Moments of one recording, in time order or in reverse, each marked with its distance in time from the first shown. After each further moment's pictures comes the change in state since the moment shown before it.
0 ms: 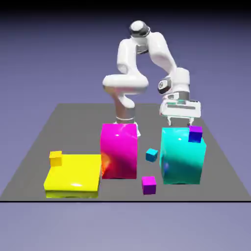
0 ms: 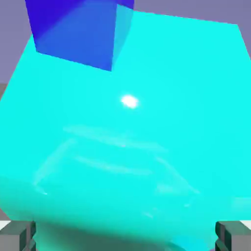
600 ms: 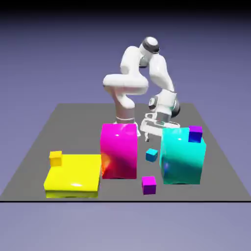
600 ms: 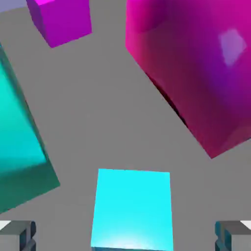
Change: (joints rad) arm -0.135 -0.189 0.550 -0.059 0.696 -0.207 0.196
